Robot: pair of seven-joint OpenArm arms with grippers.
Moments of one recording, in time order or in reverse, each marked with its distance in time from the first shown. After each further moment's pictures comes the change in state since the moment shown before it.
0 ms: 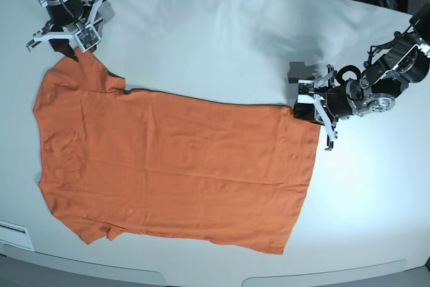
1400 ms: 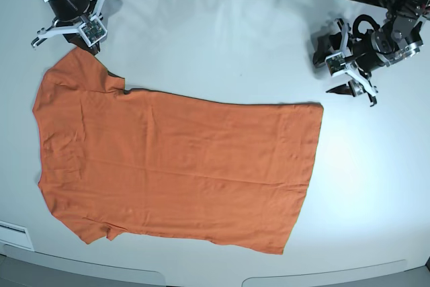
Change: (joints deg) left arm 38.6 -1.1 -44.9 16.4 -17.6 -2.1 11.9; right arm -2.7 0.0 0.0 5.8 2.3 2.7 -0.2
